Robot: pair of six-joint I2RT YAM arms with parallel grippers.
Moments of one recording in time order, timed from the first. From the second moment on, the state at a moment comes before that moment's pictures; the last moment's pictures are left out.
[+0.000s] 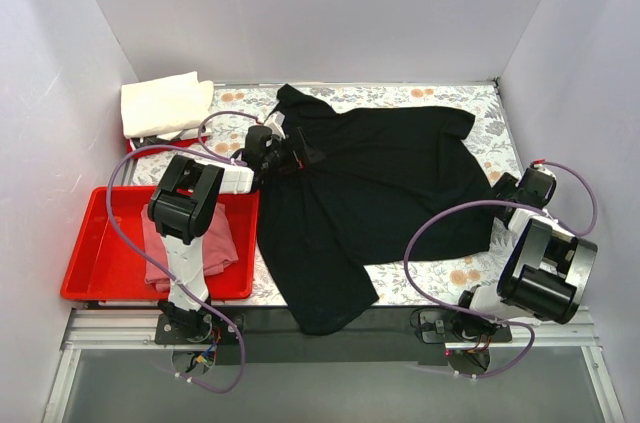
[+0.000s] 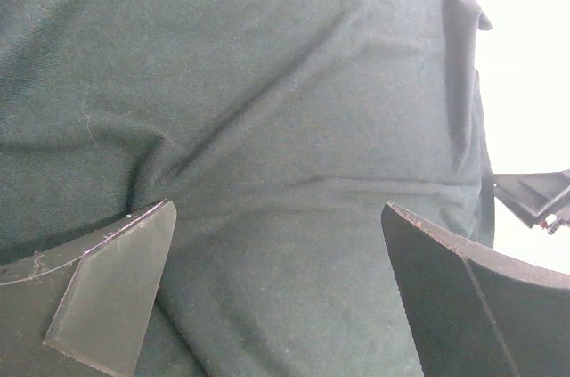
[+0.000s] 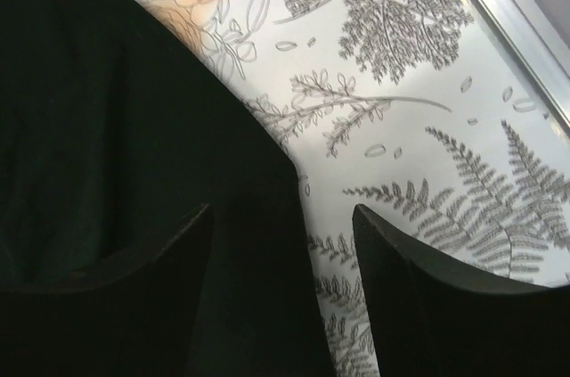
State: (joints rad) left arm -0.35 2.01 1.03 0.50 0.41 -0.71; right arm -0.44 1.39 0.56 0.02 -0.06 0.26
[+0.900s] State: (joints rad) left arm -0.38 2.10 1.18 0.45 0.45 -0.72; right arm -0.44 1.25 0.51 -0.05 0.18 0.25
